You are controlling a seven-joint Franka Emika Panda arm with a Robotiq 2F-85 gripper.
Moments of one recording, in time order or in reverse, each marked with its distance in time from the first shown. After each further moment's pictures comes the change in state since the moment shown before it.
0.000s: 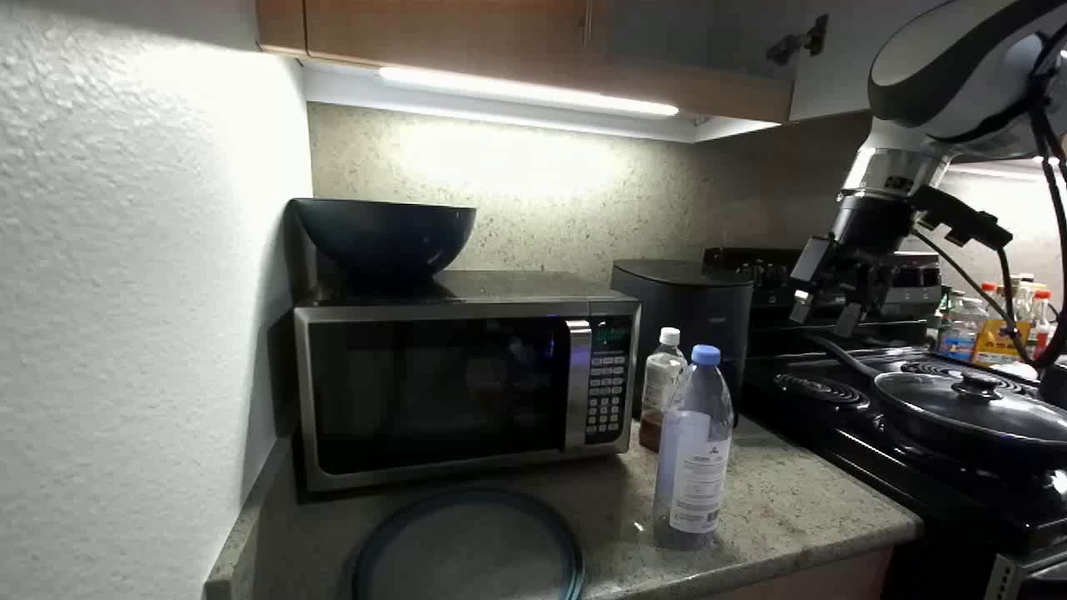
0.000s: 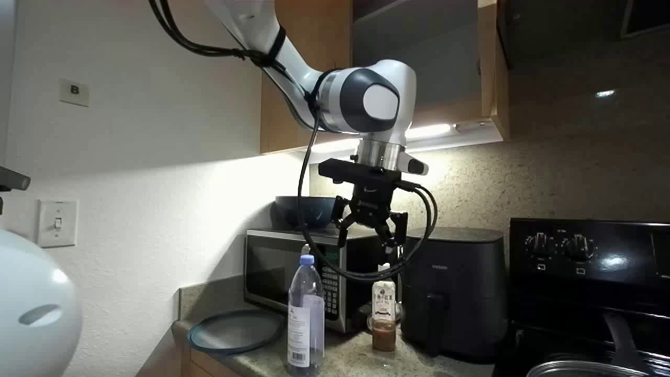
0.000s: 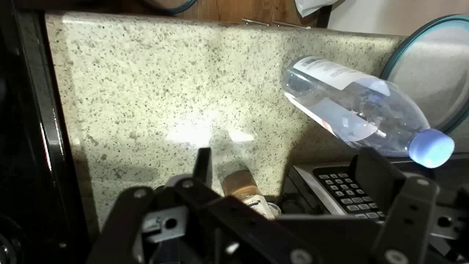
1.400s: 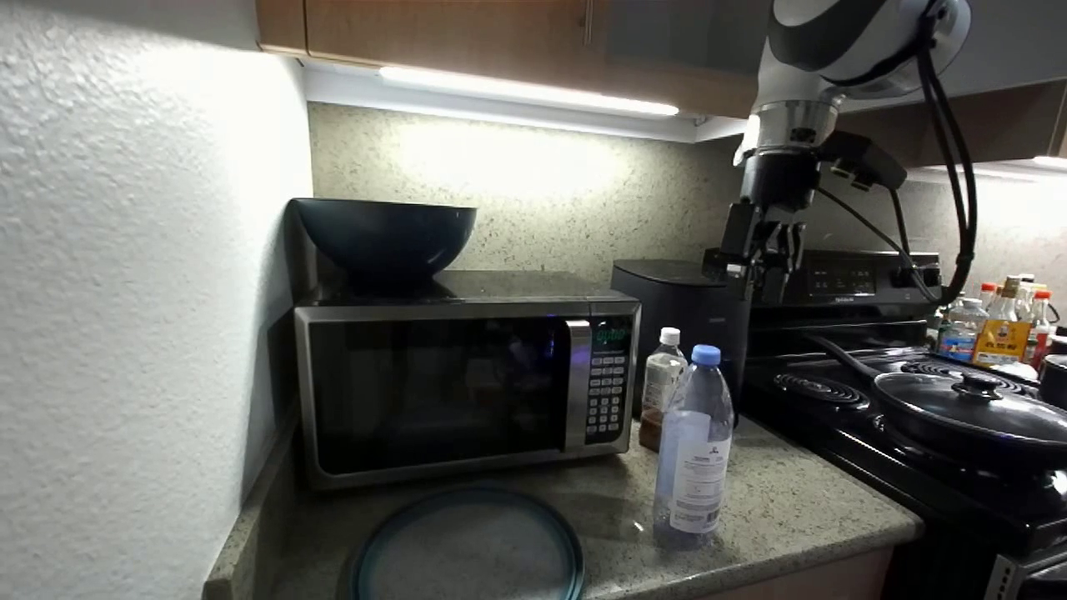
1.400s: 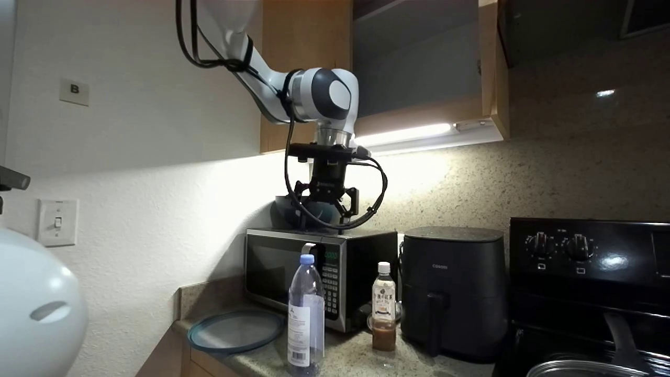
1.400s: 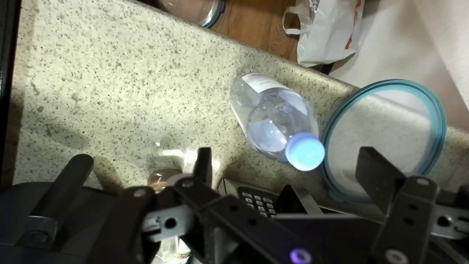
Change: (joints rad) arm 0.028 0.108 0.238 0.232 -0.090 -0.219 0.035
